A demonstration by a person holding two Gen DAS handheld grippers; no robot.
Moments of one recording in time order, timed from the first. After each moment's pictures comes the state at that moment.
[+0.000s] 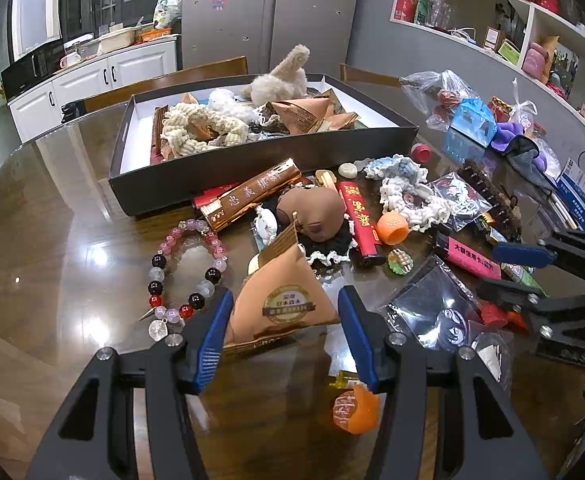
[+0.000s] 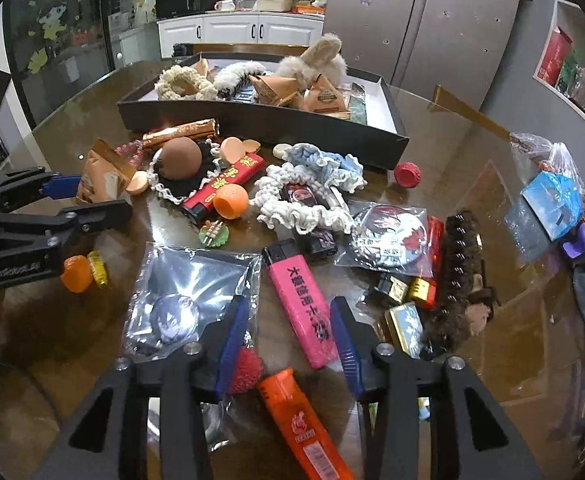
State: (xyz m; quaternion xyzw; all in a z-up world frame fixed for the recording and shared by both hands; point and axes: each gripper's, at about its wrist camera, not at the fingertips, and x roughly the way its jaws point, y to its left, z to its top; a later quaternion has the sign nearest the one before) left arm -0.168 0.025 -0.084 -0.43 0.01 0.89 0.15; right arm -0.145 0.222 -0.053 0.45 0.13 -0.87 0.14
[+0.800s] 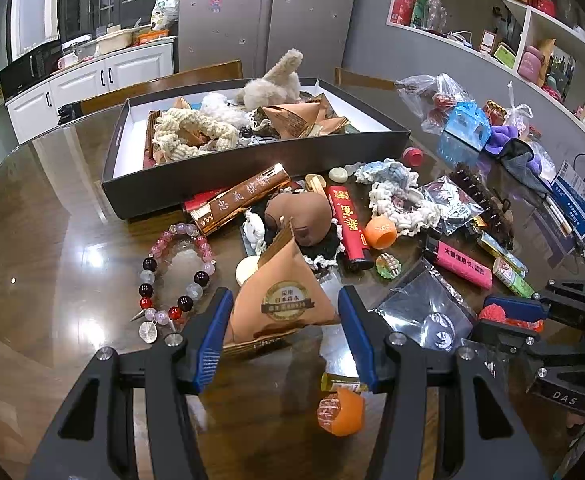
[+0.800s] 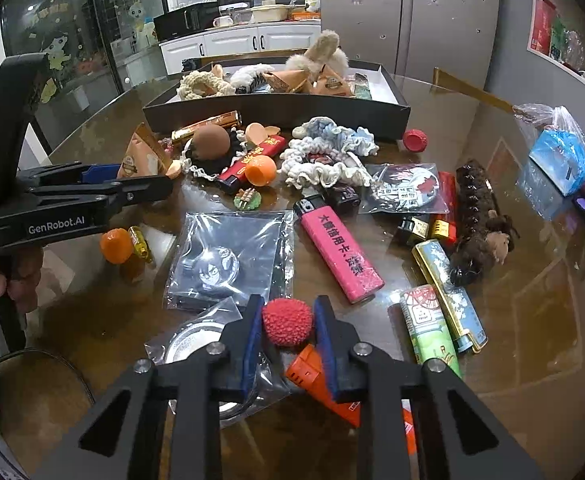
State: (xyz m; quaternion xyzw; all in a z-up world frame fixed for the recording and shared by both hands) left arm -0.166 0.027 -0.080 -0.42 0.00 0.89 0.16; right arm -0.110 0.230 -0.062 0.45 0.06 -0.88 0.16
